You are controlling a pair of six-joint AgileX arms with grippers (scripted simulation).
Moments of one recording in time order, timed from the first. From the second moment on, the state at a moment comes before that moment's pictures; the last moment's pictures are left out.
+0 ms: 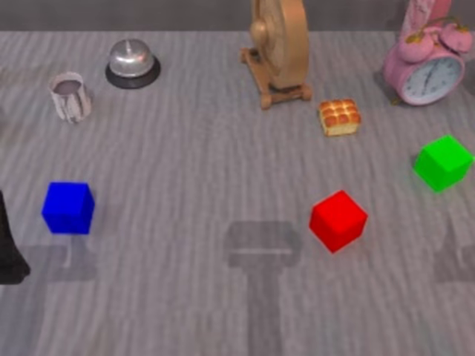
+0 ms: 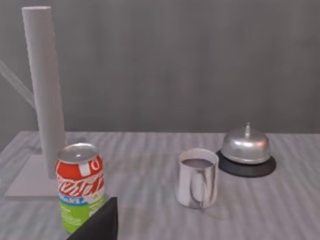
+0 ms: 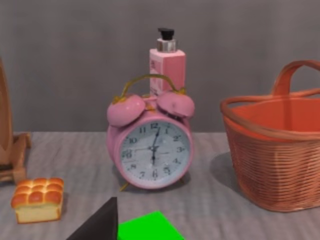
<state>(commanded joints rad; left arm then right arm) 0.00 0.00 0.00 0.00 0.00 0.00 0.00 0.00 0.00 0.00 0.00 0.00</state>
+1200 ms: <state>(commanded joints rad) 0.00 0.00 0.00 0.00 0.00 0.00 0.37 1.42 1.13 -0.80 0.00 -0.04</state>
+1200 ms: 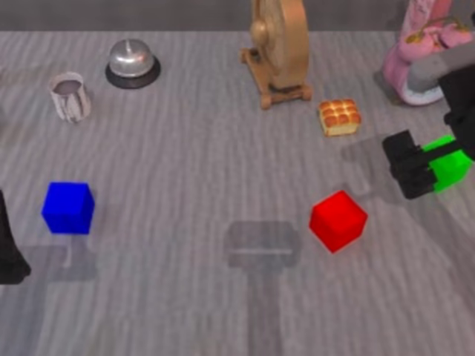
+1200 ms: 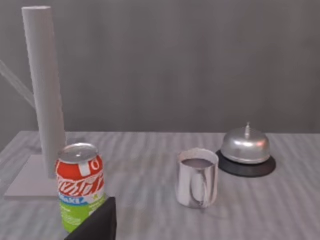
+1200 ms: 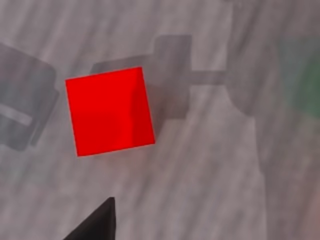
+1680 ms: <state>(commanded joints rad) 0.00 0.00 0.00 0.00 0.00 0.00 0.52 2.01 1.59 -1.11 0.00 -0.06</state>
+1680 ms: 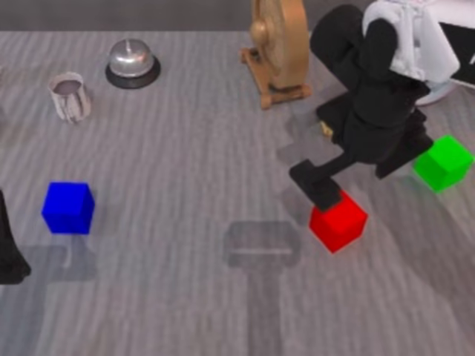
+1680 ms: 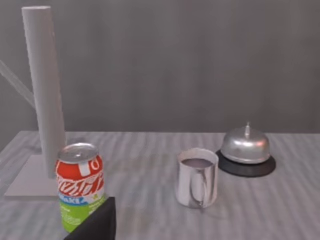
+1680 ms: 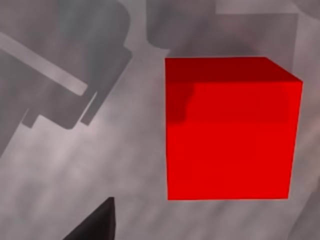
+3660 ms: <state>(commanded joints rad) 0.00 0.00 0.00 0.00 0.00 0.00 0.53 2.19 1.45 -0.83 0.00 -0.05</state>
